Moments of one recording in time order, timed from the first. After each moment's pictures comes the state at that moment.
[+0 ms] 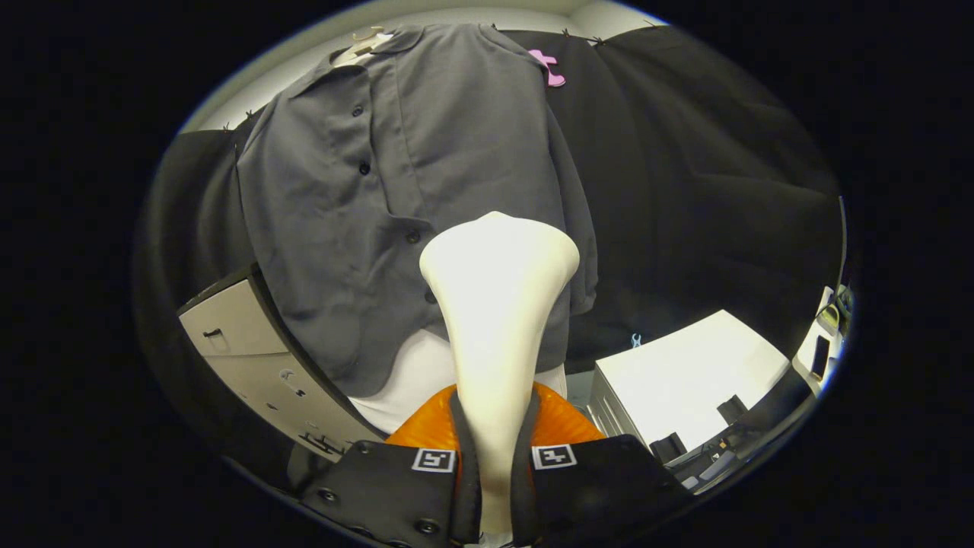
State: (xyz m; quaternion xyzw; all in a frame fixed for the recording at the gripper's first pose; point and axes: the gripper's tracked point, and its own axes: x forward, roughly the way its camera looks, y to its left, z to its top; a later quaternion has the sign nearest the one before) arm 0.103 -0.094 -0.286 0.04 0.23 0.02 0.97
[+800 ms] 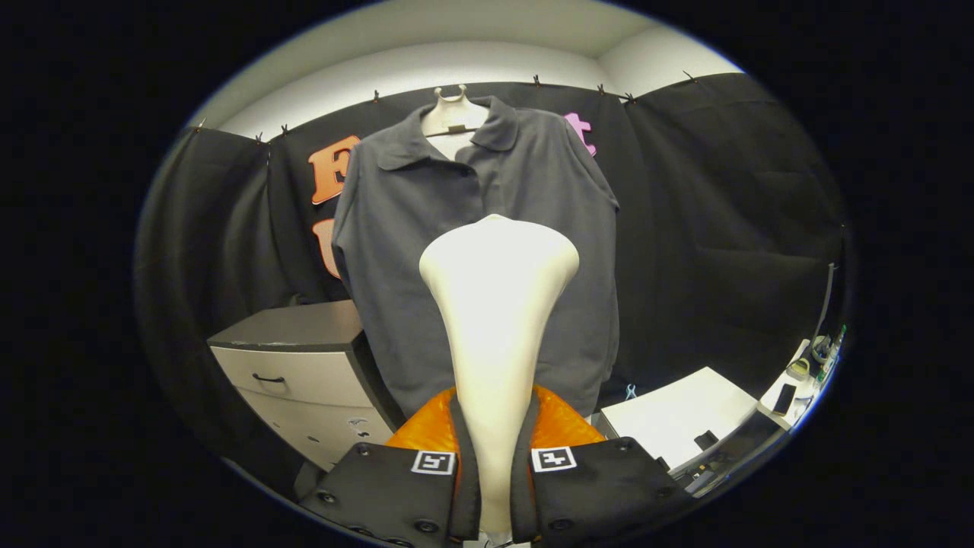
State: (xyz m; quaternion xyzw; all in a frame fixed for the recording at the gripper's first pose) arm 0.043 0.017 -0.103 0.00 0.13 0.02 0.99
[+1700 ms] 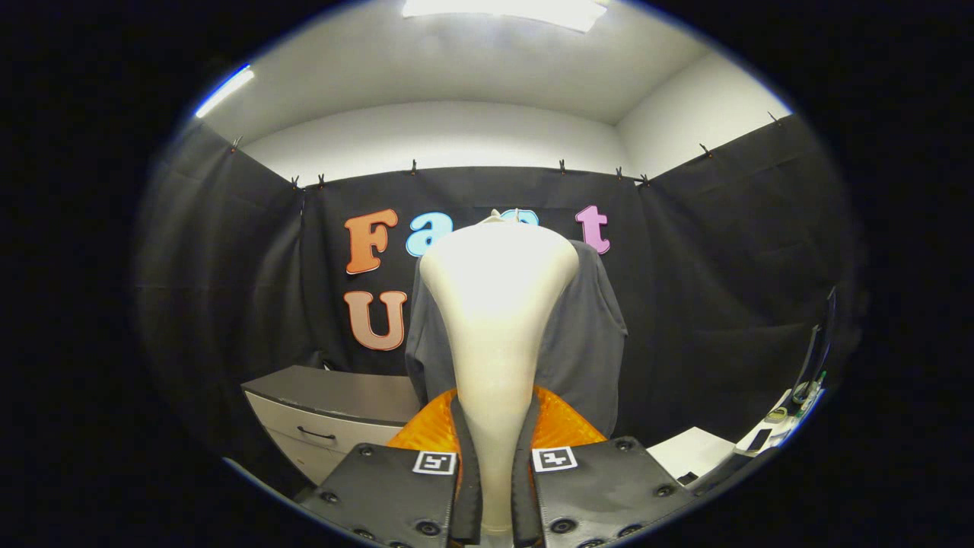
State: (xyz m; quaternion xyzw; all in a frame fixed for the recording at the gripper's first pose) arm -0.035 0.084 0.044 -0.03 -0.01 0.03 1.00
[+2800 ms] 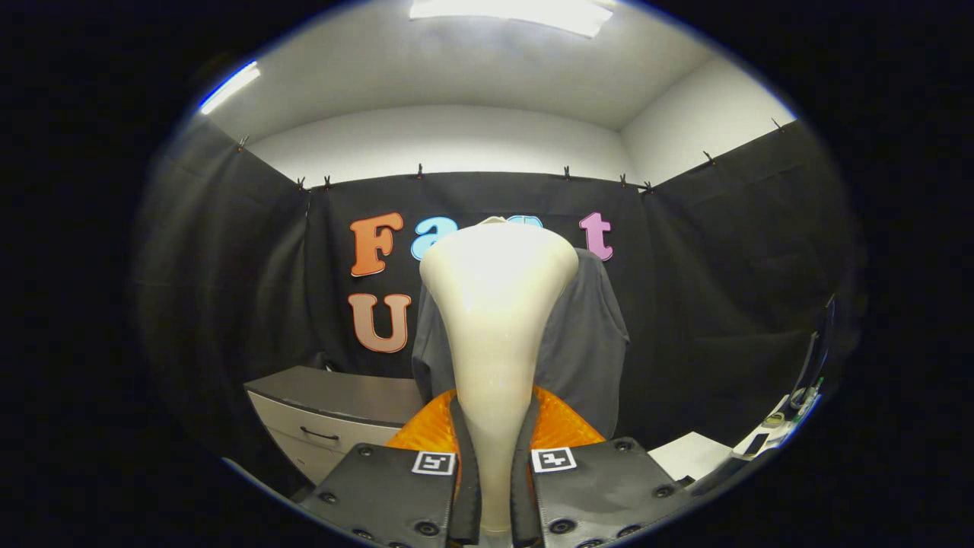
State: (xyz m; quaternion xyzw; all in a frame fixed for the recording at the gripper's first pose) arm -0.050 0.094 0.037 -0.03 -0.01 0.04 1.00
